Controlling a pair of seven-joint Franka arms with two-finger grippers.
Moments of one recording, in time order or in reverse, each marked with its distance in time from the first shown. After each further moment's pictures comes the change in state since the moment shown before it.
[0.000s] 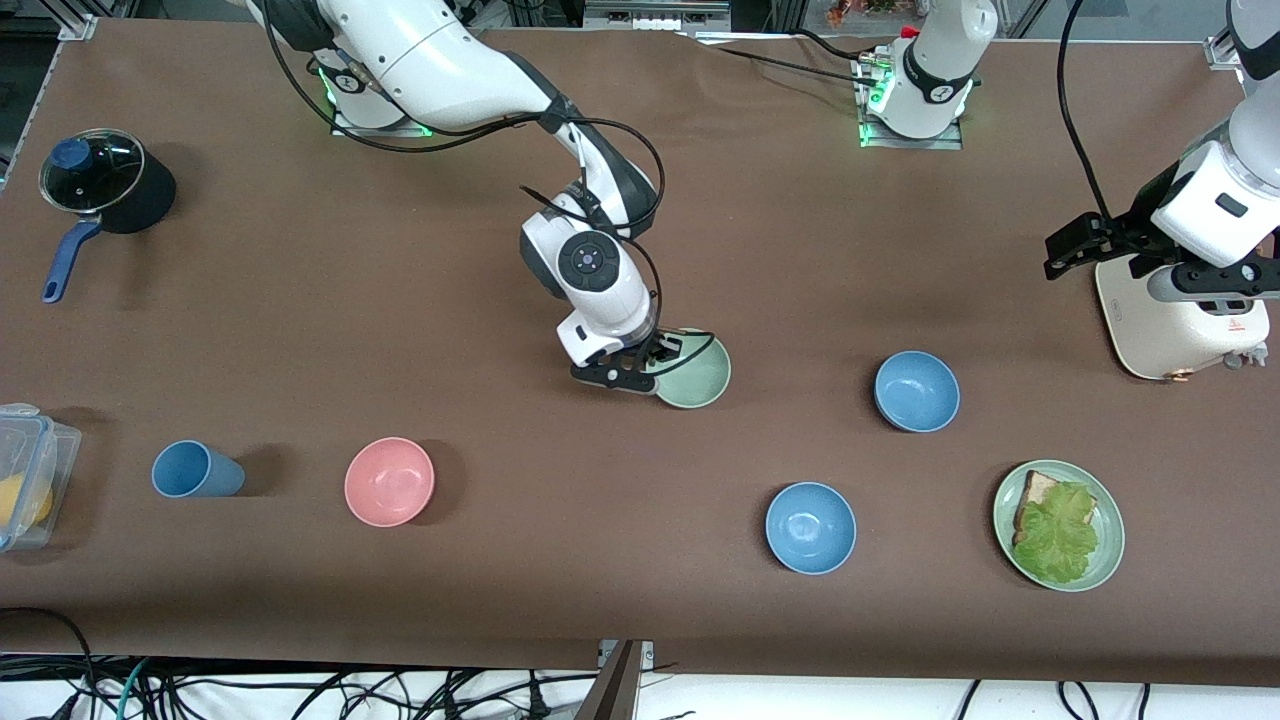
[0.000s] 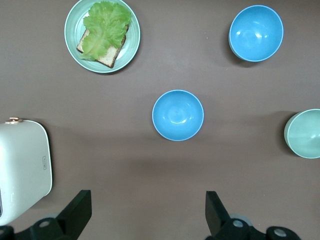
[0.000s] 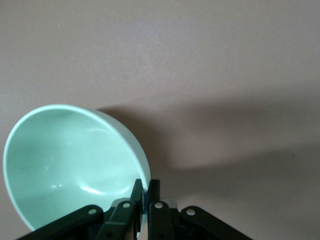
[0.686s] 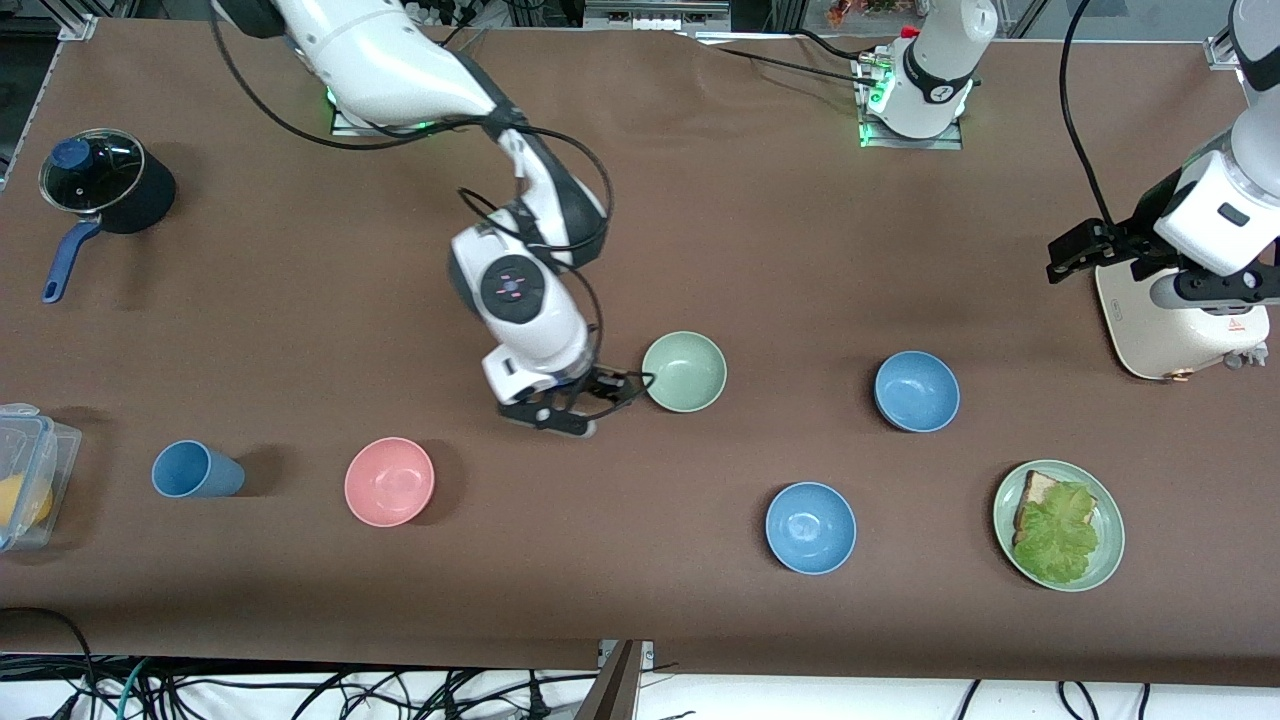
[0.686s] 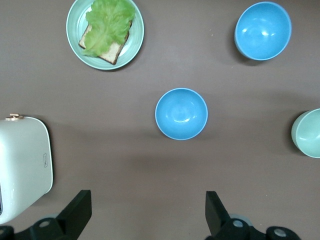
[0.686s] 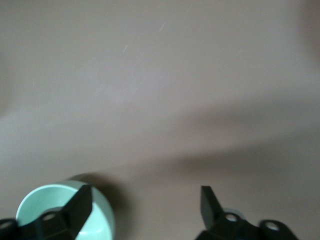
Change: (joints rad) left arm 0.009 0.025 0.012 -0.002 0.000 -0.004 0.000; right arm -0.129 -0.120 -0.078 0.065 -0.004 -0.211 -0.156
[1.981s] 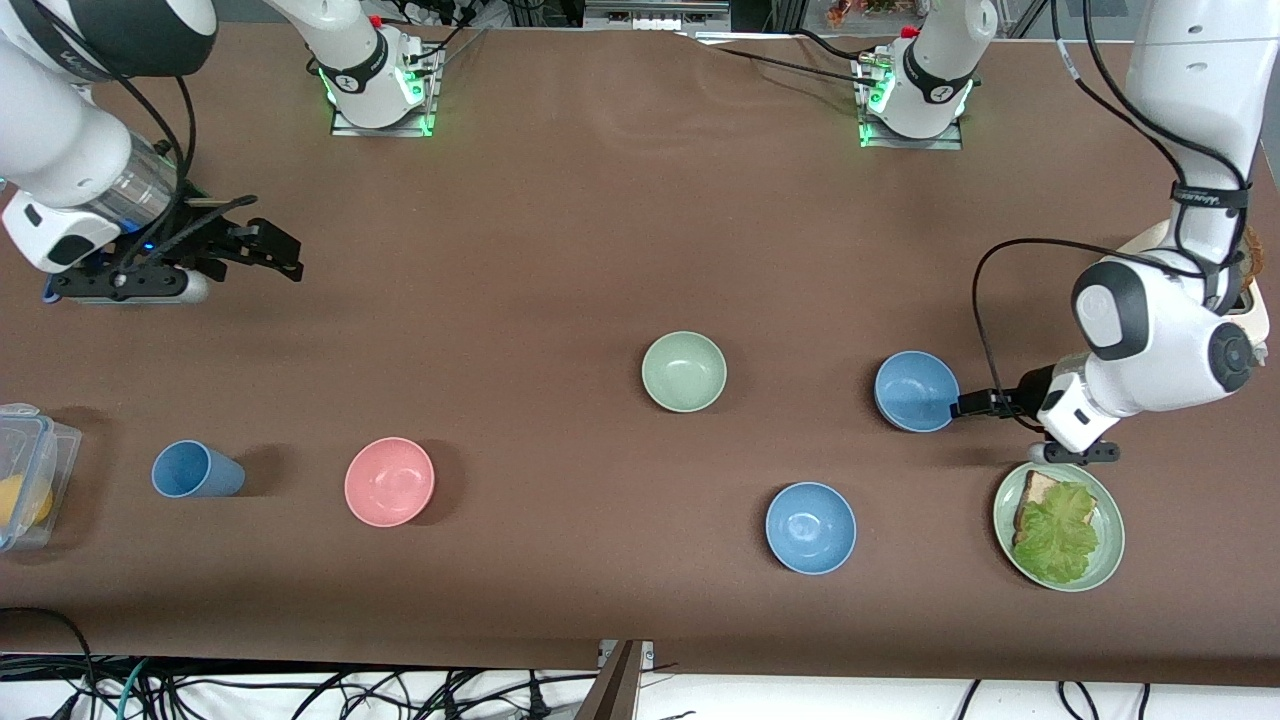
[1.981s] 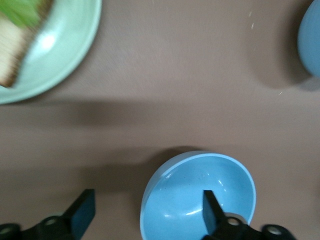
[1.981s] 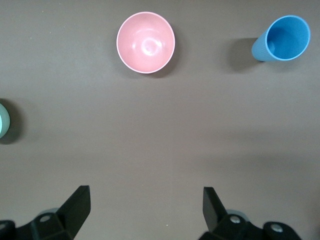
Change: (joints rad) left arm 0.086 0.501 0.019 -0.153 -0.349 0.575 0.341; right arm -0.421 -0.711 -0.007 -0.417 -0.012 -0.403 -0.619
